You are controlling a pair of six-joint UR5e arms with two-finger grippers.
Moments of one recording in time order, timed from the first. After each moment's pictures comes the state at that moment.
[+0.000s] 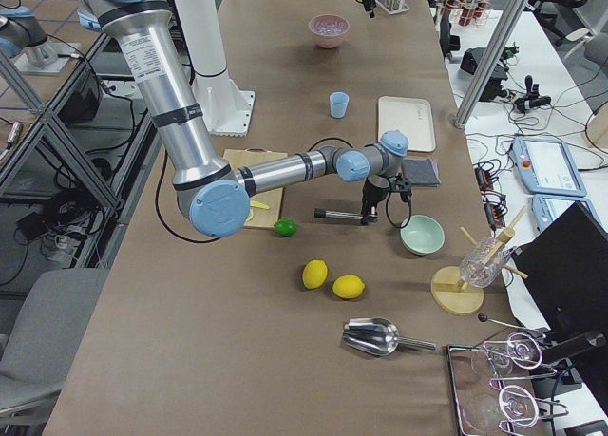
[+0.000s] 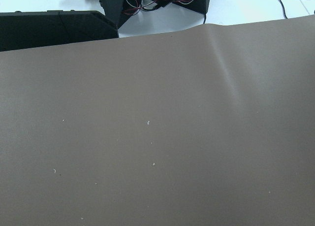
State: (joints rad) left arm -1.07 -1.76 -1.73 -2.15 -1.93 -0.75; right arm 1.01 -1.19 1.39 -1.53 2.16 0.58
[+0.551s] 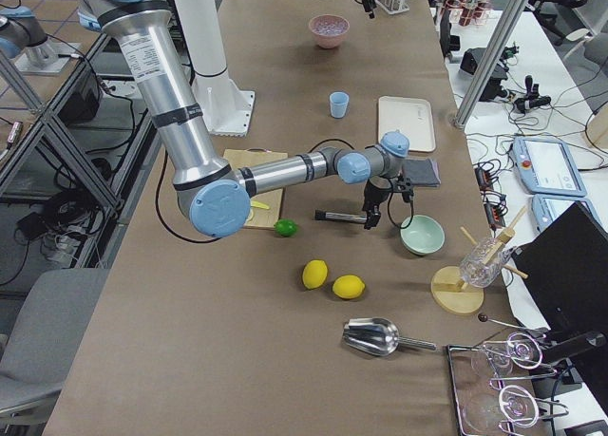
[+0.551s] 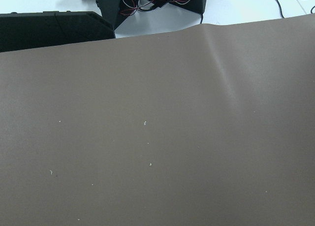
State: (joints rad) left arm -1.07 -1.76 -1.73 -2.15 -1.93 -0.75; right arm 1.02 -1.19 1.39 -1.49 2.16 0.58
